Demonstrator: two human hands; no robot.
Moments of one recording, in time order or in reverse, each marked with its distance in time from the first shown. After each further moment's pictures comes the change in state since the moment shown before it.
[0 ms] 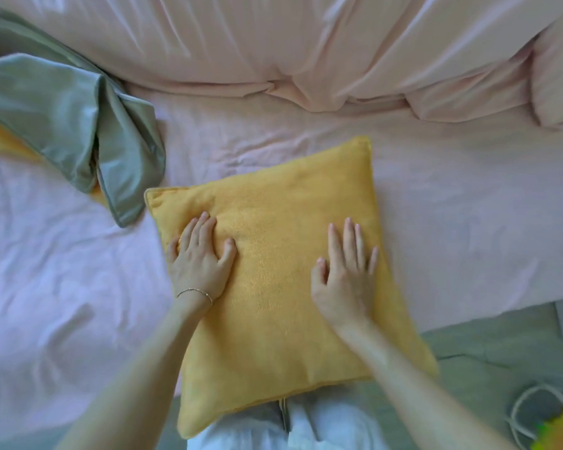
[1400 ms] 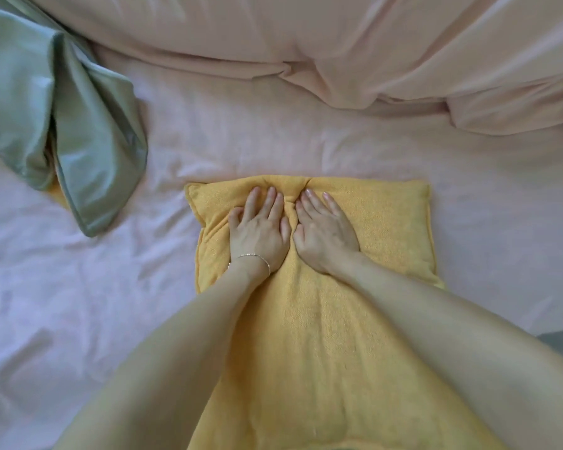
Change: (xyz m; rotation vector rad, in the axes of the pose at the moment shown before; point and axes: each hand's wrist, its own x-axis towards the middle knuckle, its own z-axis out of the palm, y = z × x) left_hand 0.080 0.072 0.055 0.161 -0.213 0.229; right_hand 0.136 -0.006 0.062 -0.504 -0.457 -0.420
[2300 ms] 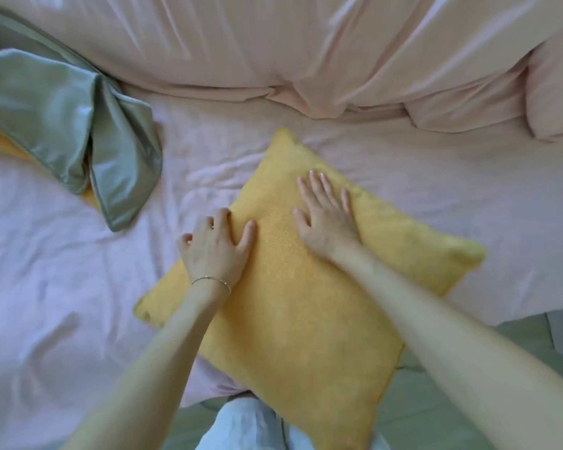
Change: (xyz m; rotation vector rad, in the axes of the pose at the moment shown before) left_hand -0.079 -0.024 -0.040 -0.176 0.212 -0.259; right_hand -0.057 -0.001 -0.040 0.403 0.150 0.188
